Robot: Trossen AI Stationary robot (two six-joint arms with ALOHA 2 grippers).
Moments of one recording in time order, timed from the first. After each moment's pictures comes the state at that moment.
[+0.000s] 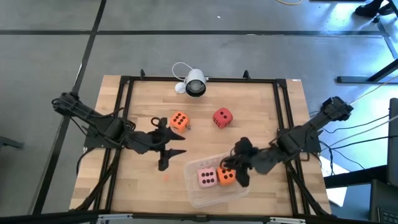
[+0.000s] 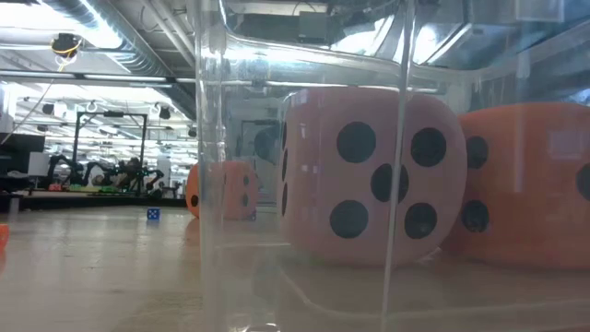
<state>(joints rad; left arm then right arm) -0.43 1.20 1.25 -0.44 -0.47 -0.39 0.63 1.40 1.24 -0.54 0.40 0.90</state>
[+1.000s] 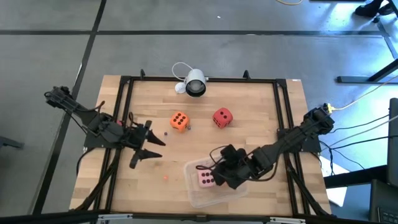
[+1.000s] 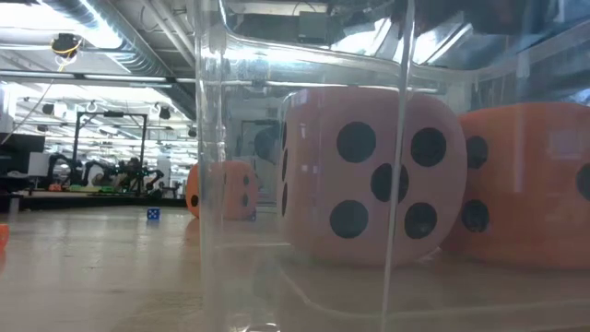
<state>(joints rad) -0.48 0.78 0.81 -0.23 -0.29 -0.37 0.59 1.72 1.42 -0.78 0.43 1.45</state>
